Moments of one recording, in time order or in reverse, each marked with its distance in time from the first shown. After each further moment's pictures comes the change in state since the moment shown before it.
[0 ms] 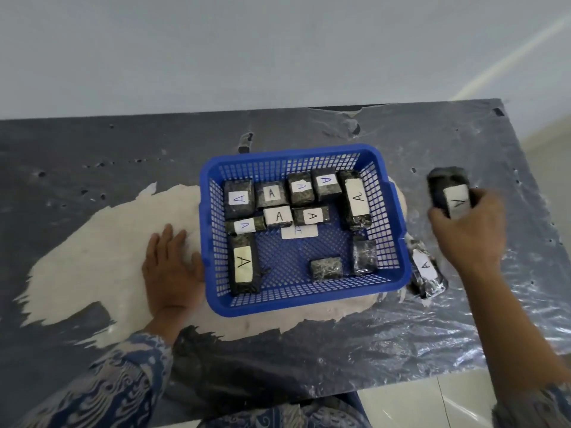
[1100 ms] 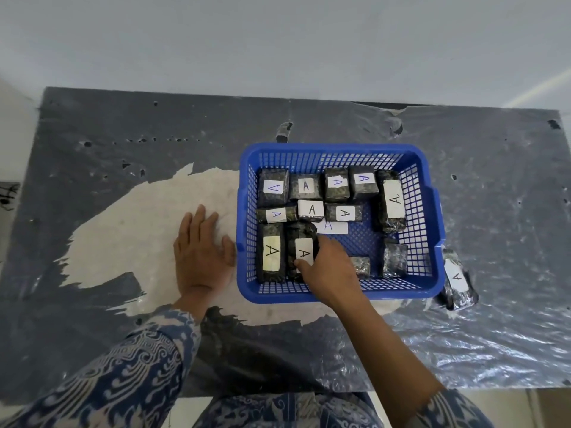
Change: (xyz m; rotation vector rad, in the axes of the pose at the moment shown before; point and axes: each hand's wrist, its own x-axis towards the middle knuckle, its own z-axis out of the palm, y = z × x) left_hand -0.001 -0.008 0.001 0.018 -0.007 0.013; right_hand -0.169 -0.126 0.096 -0.173 -0.897 -0.184
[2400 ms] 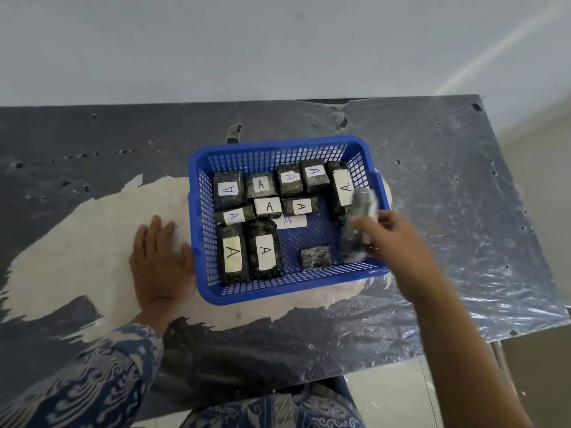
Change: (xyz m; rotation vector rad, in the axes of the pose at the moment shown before) left_hand -0.001 0.004 -0.002 -0.022 0.008 0.012; right_hand -0.041 0.094 -0.110 0.772 0.212 0.091
